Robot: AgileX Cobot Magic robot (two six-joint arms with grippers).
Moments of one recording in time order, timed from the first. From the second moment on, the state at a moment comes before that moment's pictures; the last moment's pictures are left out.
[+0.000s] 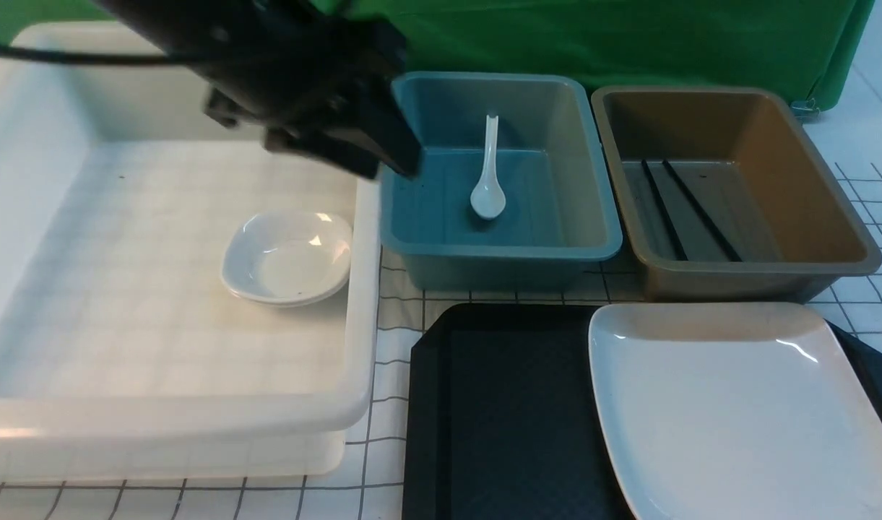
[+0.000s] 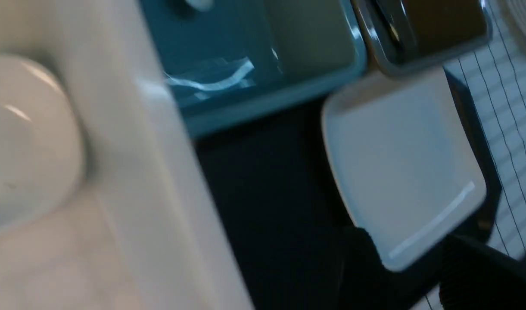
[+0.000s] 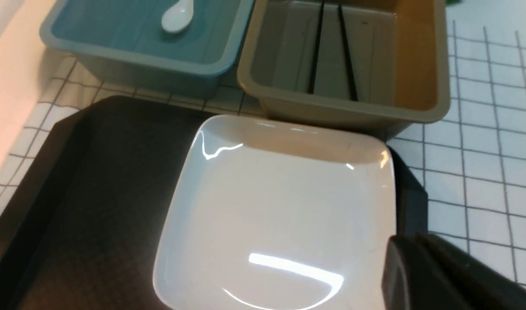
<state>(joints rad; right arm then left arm) 0.20 0.60 -0.96 0.01 1.05 -0.05 -0.34 1.67 -1.65 -0.53 1.21 0.05</state>
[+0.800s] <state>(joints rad) 0.20 0.60 -0.97 0.00 1.04 -0.06 -0.78 2.12 -1.64 -0.33 0.84 -0.34</state>
